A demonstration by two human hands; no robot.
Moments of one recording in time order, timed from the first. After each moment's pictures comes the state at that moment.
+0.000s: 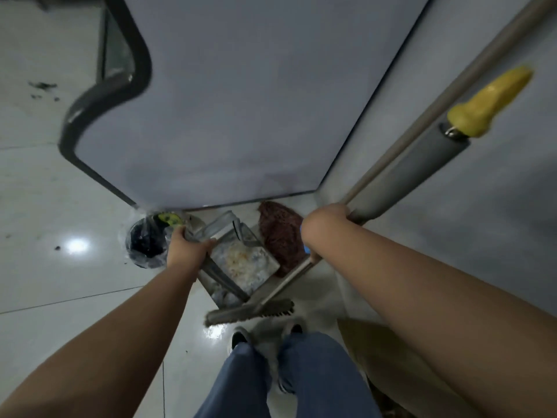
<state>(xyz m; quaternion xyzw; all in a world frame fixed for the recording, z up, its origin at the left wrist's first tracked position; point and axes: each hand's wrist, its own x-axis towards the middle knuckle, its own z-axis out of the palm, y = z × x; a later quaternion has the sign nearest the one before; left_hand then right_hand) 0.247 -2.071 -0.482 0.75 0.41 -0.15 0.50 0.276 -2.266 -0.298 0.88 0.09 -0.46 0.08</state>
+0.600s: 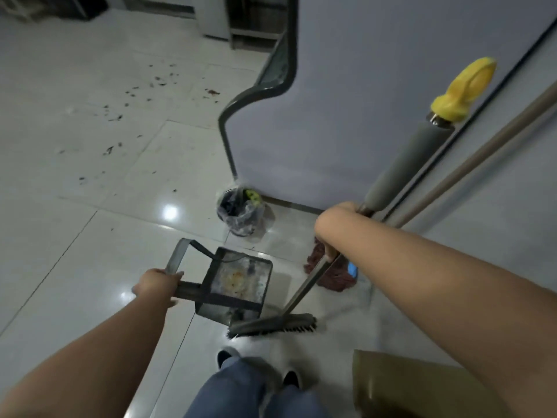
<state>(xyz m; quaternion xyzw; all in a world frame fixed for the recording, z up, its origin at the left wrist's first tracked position) -0.050 -2.029 -0.432 0.64 0.66 -0.09 0.38 0.150 -2.243 -0.298 0.79 0.27 -0.34 0.44</state>
